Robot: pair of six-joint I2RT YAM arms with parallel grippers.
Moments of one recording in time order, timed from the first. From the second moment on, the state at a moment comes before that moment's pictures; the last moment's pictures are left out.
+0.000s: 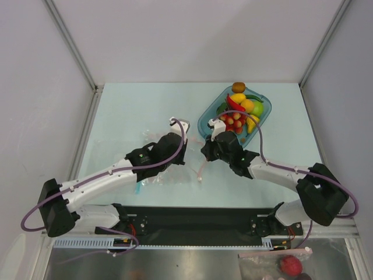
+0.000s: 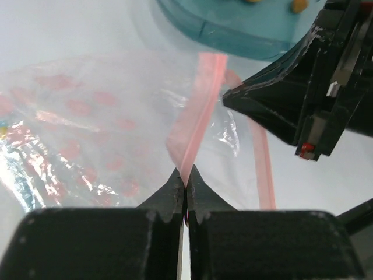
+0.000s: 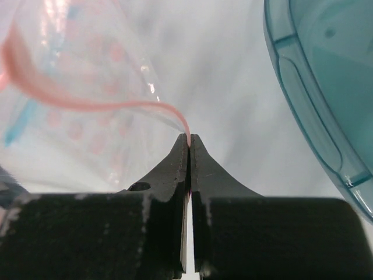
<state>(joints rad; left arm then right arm) -0.96 1.21 0.97 -0.41 -0.38 -0.40 0.77 1.38 0.74 0.18 0.06 0.37</state>
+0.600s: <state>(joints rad) -0.96 1.31 1.00 -0.49 -0.47 -0.40 0.70 1.33 0.72 0.18 0.11 0.44</state>
